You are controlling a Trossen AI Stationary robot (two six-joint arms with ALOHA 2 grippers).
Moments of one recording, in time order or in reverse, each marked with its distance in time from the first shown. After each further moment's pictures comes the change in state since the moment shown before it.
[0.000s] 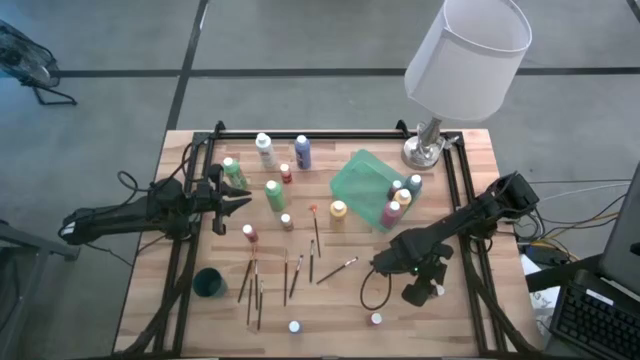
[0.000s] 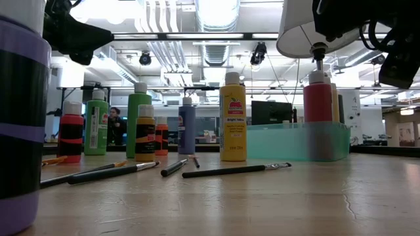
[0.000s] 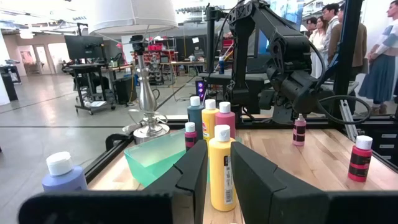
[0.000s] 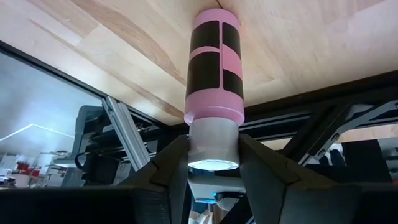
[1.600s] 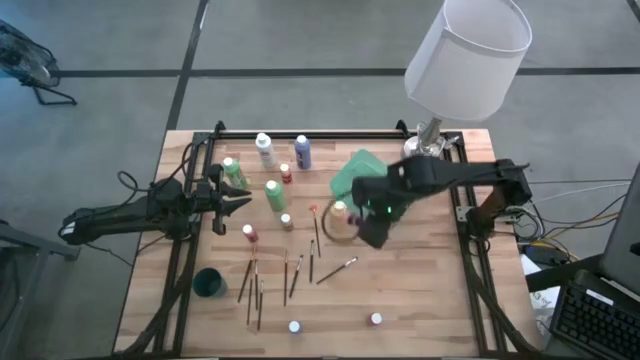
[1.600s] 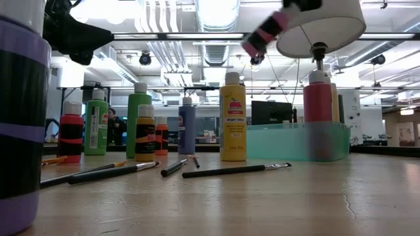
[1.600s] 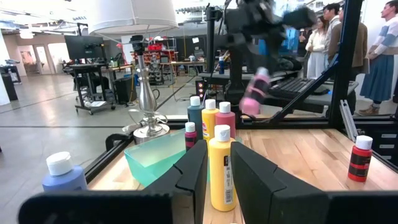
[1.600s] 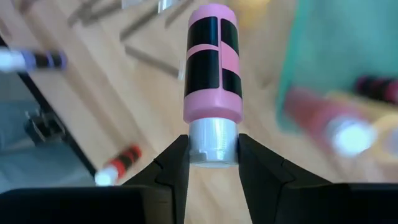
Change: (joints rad) left arm 0.000 0.000 0.000 0.000 0.000 0.000; right arm -0.314 -0.002 0.819 -0.224 0.633 -0.225
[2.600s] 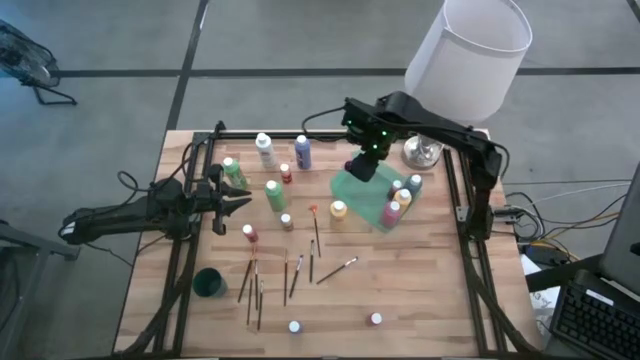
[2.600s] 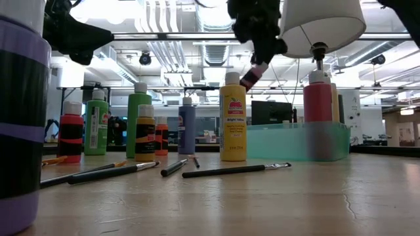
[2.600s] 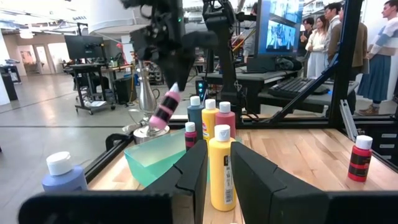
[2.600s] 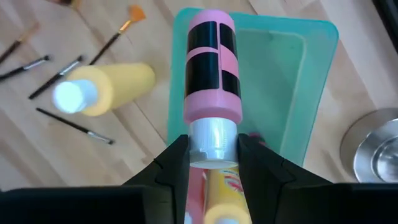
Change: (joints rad) left arm 0.000 0.000 0.000 -0.001 0.000 0.000; right arm -0.484 0.202 0.157 -0.081 -0.049 -0.475
